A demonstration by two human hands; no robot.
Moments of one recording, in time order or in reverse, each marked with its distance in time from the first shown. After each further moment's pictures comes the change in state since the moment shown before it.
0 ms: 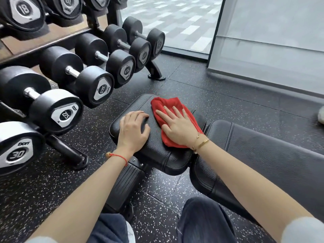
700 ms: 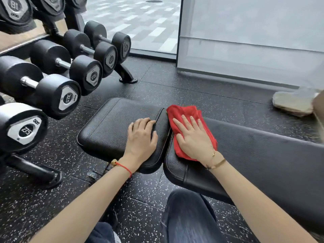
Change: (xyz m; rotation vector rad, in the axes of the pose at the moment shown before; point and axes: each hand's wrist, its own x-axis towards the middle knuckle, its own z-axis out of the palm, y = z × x) left_hand -0.020 0.106 0.027 0.032 -0.168 0.170; right_hand -0.121 0.066 -0.013 -0.108 0.086 0.351
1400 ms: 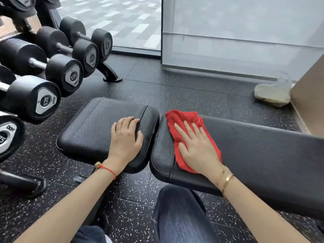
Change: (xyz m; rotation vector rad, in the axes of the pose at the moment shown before) left_hand -0.004 0.001 0.003 -0.004 0.039 0.005; right_hand -0.062 0.032 0.002 -0.001 0.046 0.080
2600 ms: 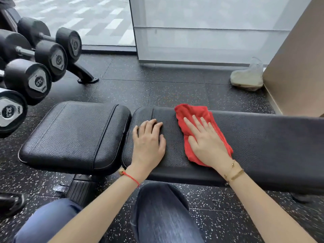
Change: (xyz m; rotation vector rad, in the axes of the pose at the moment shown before) left_hand -0.022 0.139 0.040 -0.054 -0.098 0.152; right_hand -0.042 0.096 -0.010 0.112 0.014 0.167
